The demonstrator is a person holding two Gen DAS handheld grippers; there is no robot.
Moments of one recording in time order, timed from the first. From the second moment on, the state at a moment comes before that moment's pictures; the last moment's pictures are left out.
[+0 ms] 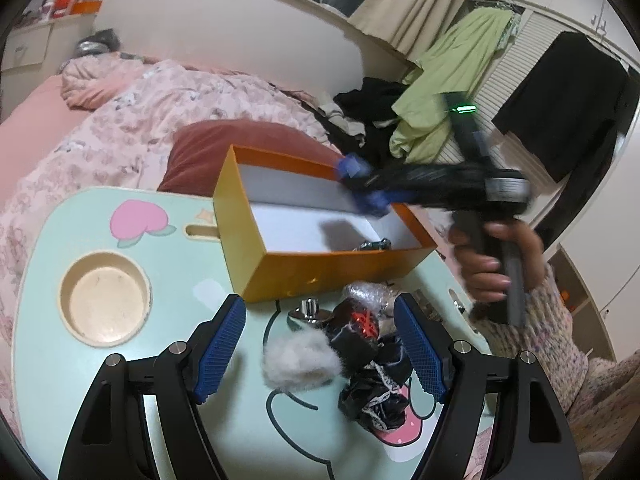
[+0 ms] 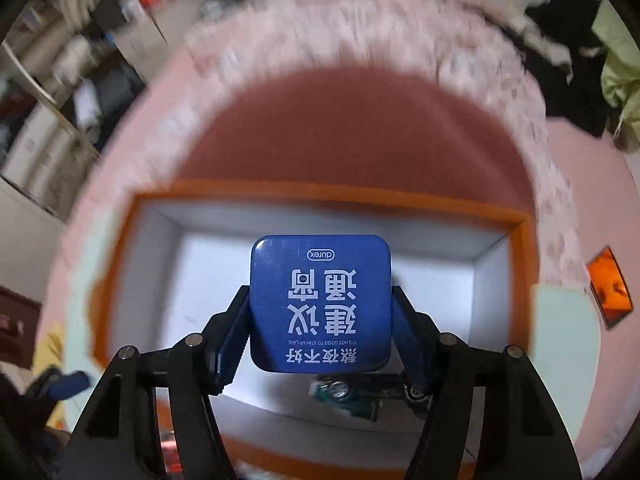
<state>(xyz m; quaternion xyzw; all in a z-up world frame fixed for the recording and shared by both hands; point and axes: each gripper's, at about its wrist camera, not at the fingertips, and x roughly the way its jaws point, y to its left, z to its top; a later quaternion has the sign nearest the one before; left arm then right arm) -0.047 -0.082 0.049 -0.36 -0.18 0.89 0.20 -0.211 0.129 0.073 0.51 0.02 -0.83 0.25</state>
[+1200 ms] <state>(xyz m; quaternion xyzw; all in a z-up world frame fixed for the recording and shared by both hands) -0.229 0.093 0.026 -0.60 0.08 0.74 0.30 -0.031 0.192 0.013 0.50 -0.05 -0.80 0.34</state>
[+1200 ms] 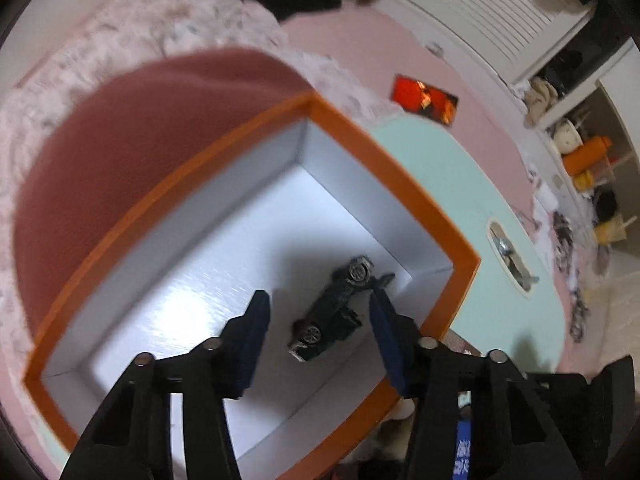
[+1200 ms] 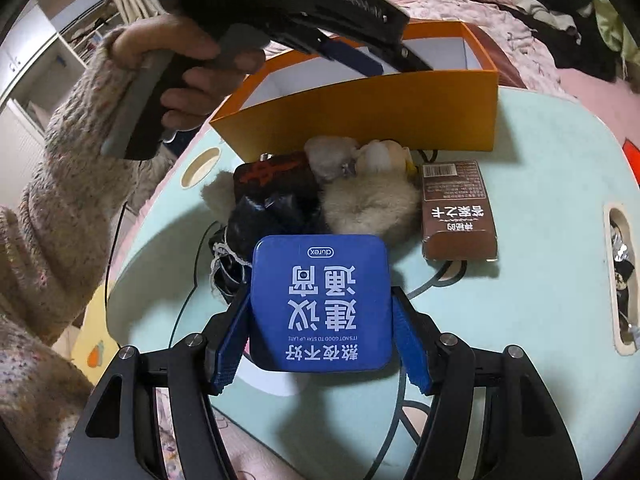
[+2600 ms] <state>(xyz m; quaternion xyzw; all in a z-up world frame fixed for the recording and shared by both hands) -0.135 -0.012 0.107 -0.47 -0.07 0.83 0.31 -0.030 0.208 0.013 0.48 -0.07 -0.82 0.31</state>
